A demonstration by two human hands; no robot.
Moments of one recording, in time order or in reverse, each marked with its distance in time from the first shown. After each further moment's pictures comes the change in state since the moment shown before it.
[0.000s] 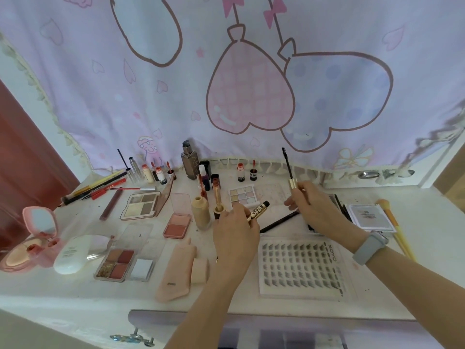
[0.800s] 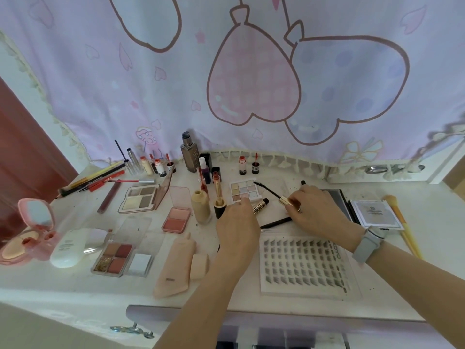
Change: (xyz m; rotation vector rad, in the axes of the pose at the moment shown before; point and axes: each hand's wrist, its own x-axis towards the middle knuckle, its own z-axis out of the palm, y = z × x) left_hand 0.012 0.003 0.005 0.233 -0.069 0.024; right_hand 0.006 0.017 0.009 -0.746 -0.073 -0.171
